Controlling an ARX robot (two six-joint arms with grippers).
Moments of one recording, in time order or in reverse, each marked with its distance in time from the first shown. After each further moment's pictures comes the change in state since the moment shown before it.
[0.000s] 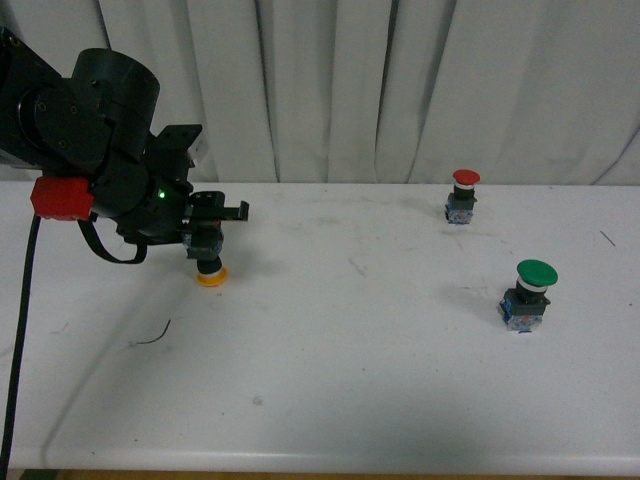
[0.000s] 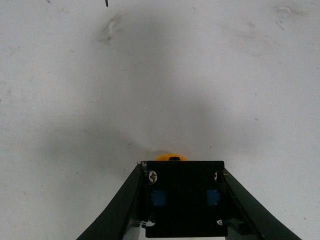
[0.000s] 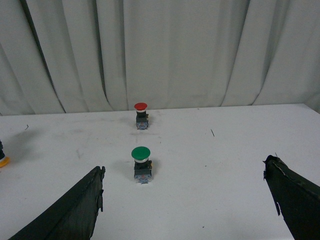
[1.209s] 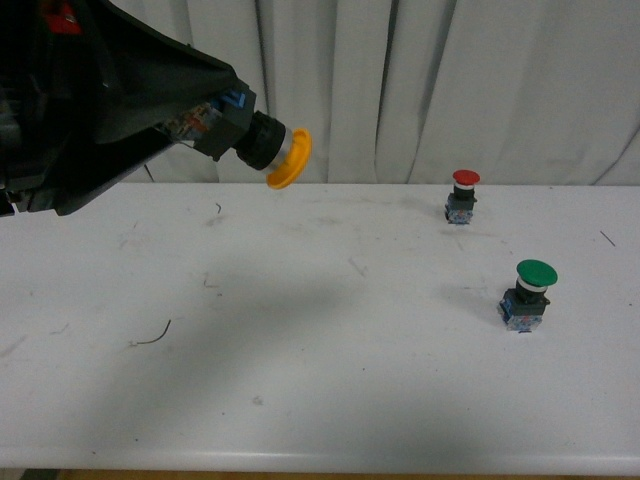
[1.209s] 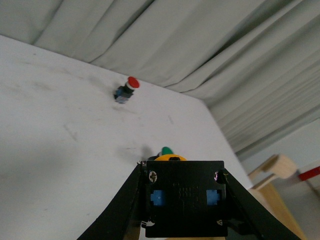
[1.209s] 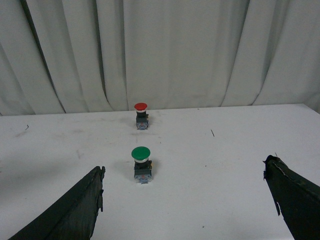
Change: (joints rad) left arm -0.123 -0.896 -0.923 0.731 0.346 -0.631; right arm 0.000 0.000 0.000 0.000 0.000 0.000
